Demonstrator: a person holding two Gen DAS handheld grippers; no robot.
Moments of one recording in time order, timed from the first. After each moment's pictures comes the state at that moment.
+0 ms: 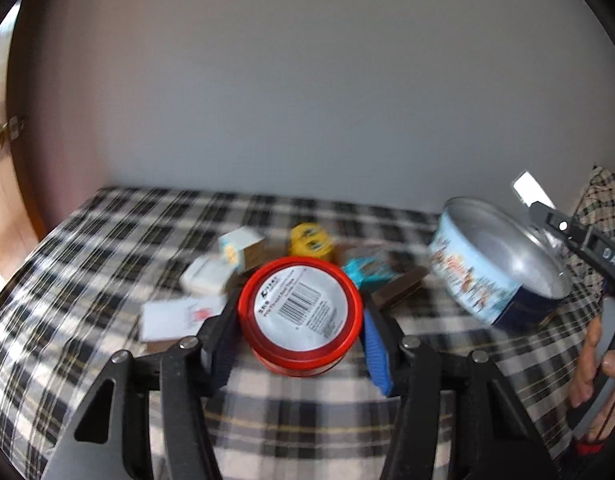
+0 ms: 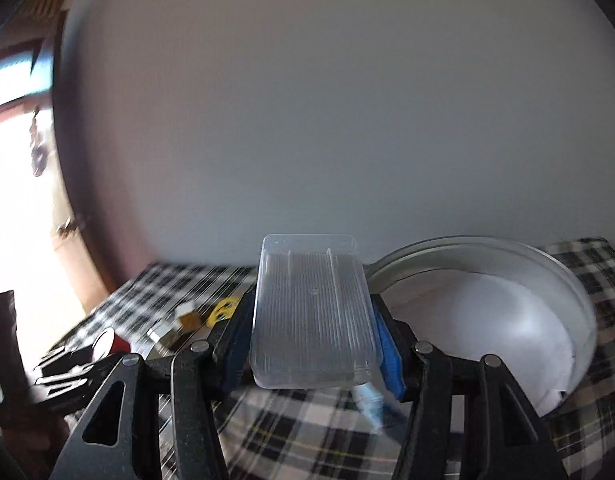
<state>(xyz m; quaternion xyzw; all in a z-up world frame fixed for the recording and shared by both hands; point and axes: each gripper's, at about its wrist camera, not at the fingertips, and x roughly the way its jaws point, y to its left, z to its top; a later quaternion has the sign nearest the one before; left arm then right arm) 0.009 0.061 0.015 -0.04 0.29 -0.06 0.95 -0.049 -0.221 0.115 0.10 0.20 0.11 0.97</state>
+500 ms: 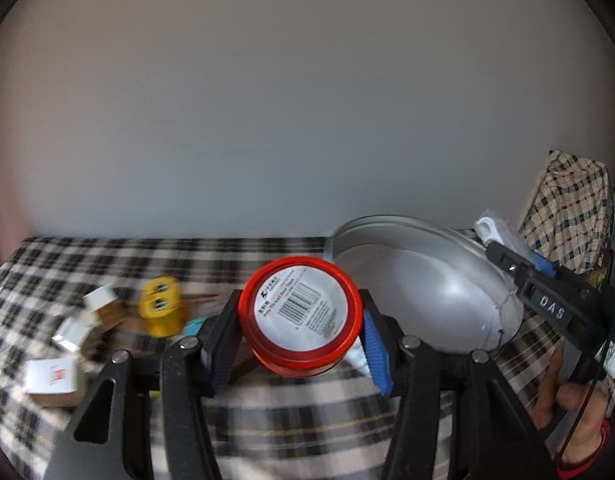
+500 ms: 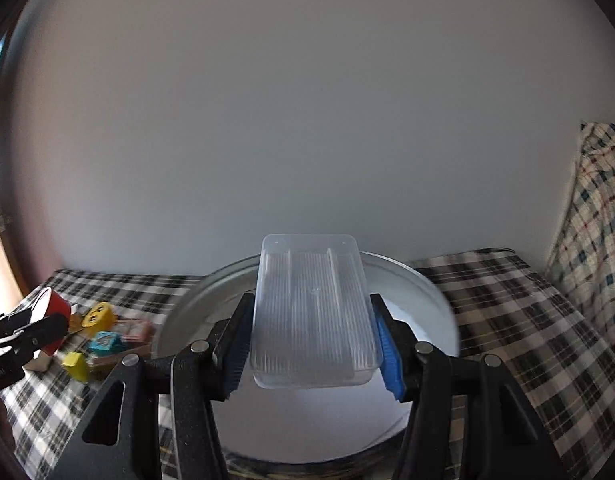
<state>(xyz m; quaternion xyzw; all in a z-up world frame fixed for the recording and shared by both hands) 0.051 -0.066 0.026 -0.01 0.26 -0.15 0.95 -0.049 -0.314 0.101 0.05 0.19 -0.04 0.98</state>
